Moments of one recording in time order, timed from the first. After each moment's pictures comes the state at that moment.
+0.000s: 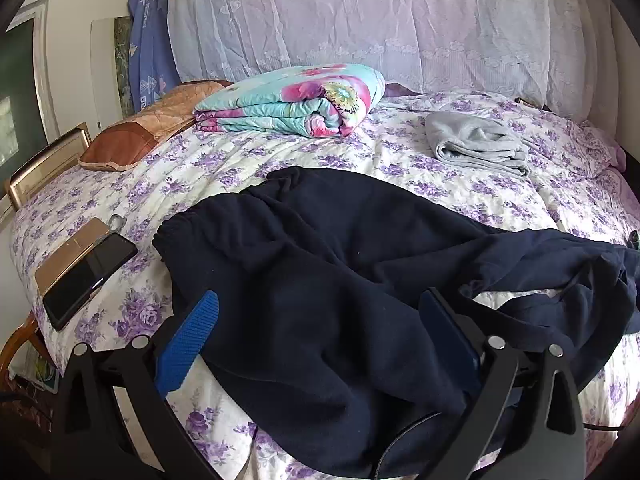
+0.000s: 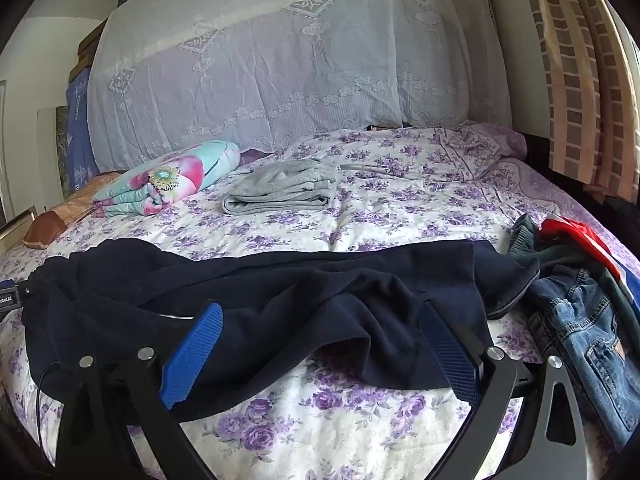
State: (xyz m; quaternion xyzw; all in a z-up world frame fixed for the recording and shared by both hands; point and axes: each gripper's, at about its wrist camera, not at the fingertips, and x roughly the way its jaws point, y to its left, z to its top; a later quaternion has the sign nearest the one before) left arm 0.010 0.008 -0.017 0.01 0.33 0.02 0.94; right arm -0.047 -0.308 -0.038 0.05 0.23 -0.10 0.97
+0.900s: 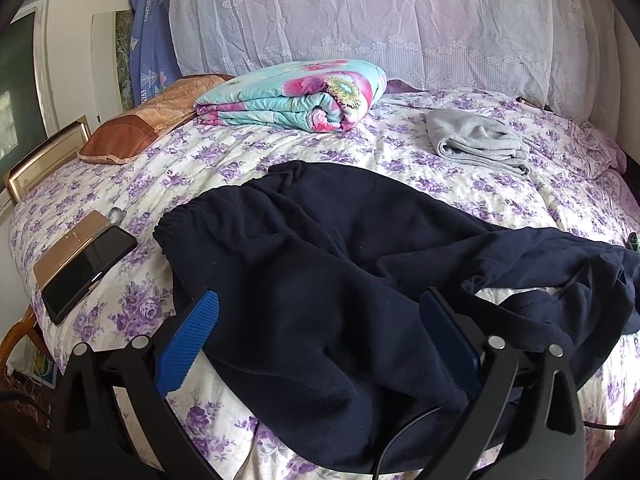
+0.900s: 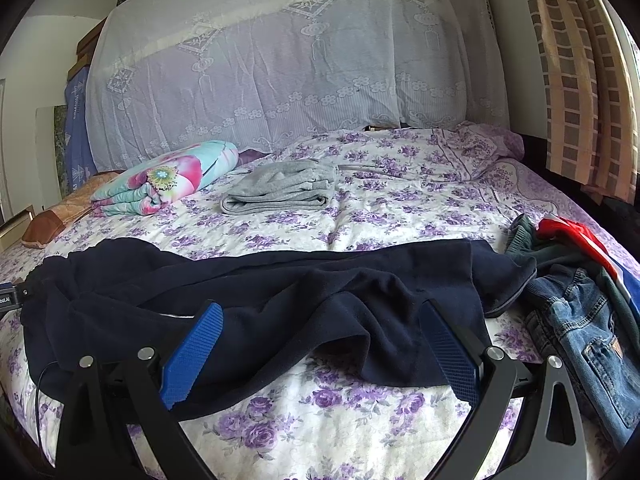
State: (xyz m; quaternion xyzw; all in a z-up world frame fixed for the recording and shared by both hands) left arm 0.011 0.010 -0.018 0.00 0.34 0.03 0.94; right arm -0.047 -0.306 -0.038 0.05 0.23 -0.10 0.97
